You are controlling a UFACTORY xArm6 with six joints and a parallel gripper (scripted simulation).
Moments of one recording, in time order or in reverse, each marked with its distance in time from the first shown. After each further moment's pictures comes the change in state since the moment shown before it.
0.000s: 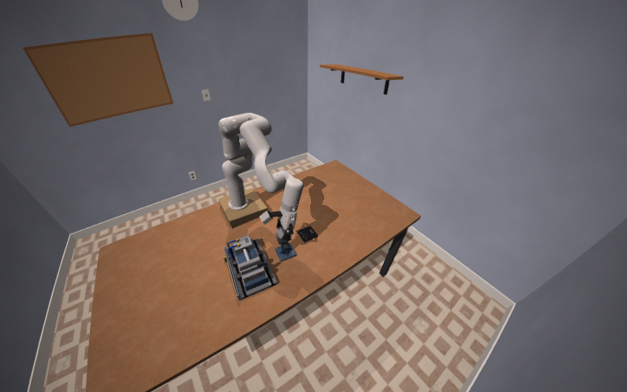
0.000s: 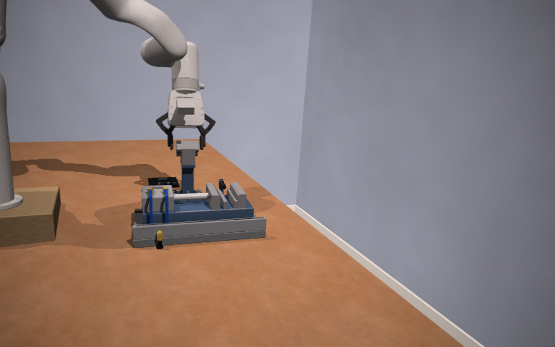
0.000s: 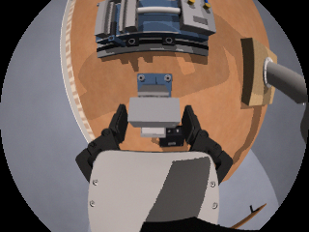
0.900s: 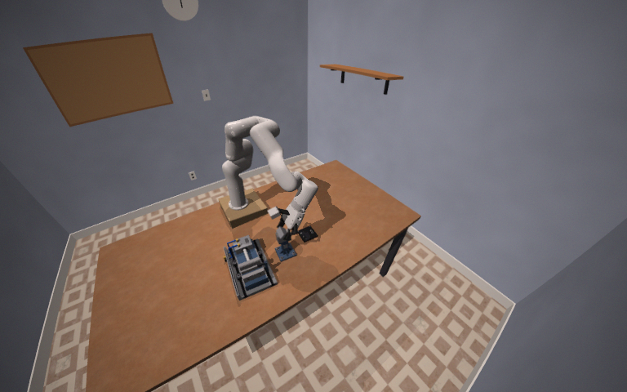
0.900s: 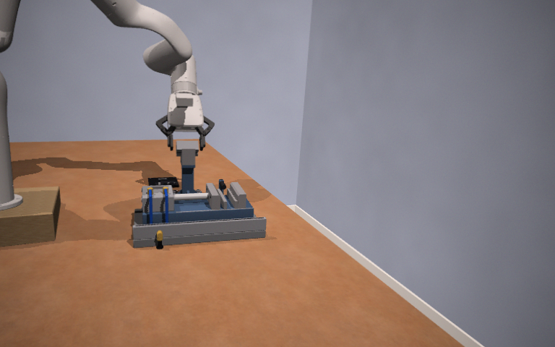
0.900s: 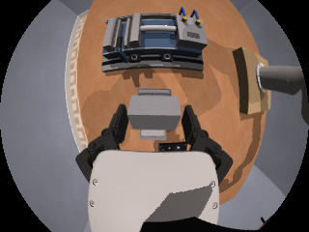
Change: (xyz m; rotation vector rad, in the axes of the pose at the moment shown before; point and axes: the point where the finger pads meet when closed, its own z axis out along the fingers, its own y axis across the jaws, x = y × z) arm -0.003 0.000 0.000 0.000 0.285 0.000
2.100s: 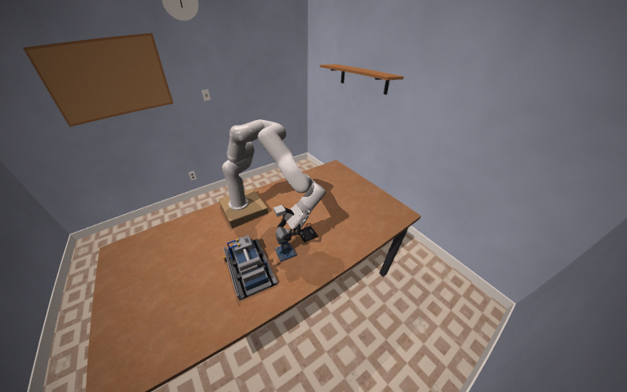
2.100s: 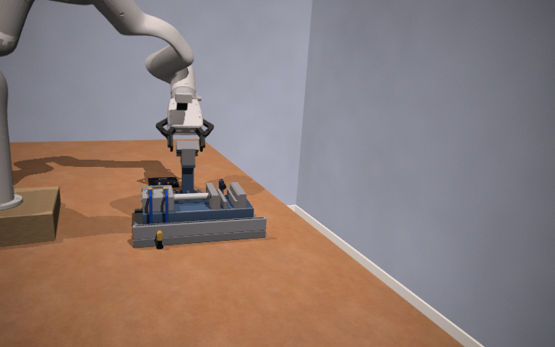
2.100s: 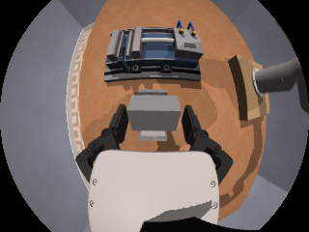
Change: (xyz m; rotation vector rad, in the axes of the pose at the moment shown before) arm -0.002 0.000 0.000 -0.001 0.192 0.000
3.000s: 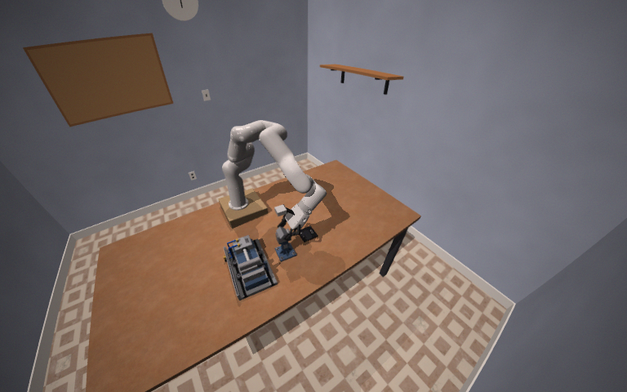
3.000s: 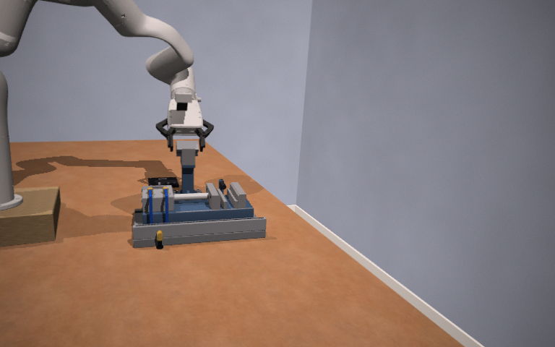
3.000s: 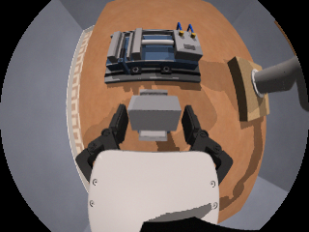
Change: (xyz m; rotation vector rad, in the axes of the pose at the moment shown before) arm 0.000 0.000 0.000 0.000 0.030 0.000
